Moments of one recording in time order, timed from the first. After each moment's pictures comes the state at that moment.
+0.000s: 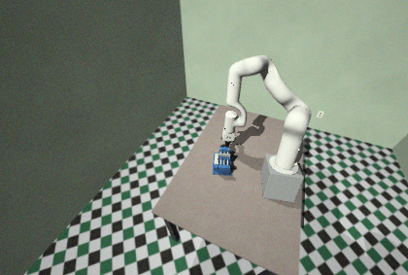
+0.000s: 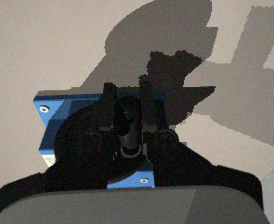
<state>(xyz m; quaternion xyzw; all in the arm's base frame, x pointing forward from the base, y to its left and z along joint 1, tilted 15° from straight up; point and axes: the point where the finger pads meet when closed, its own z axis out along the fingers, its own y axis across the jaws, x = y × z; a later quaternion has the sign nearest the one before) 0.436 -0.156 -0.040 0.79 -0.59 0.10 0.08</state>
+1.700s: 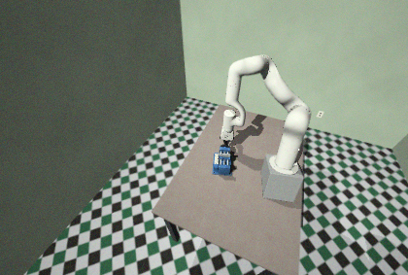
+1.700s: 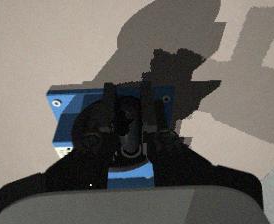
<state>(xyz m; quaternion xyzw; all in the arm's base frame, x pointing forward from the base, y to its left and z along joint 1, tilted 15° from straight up) 0.448 -0.150 -0.031 0.79 -0.59 0.10 0.08</state>
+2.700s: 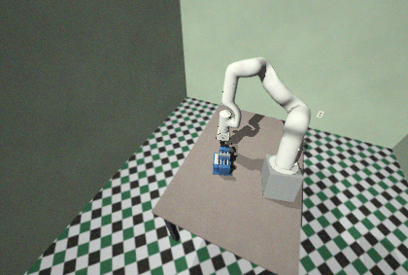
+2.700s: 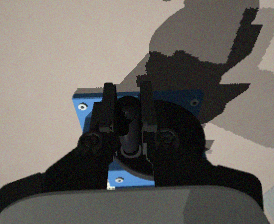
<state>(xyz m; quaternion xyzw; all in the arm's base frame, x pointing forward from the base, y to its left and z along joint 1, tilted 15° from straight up) 0.478 -0.143 -0.039 0.79 -0.59 0.10 0.08</state>
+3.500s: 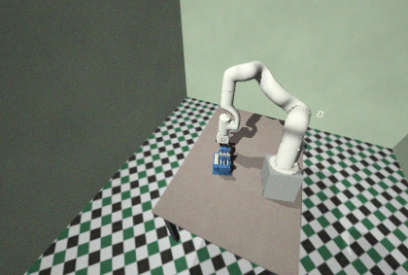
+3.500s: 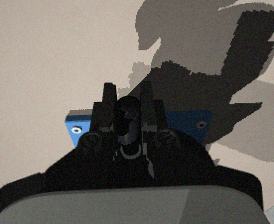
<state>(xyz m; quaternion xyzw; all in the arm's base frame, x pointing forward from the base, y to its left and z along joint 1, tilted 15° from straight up) 0.480 -0.152 -0.073 0.79 -0.59 0.10 0.08</state>
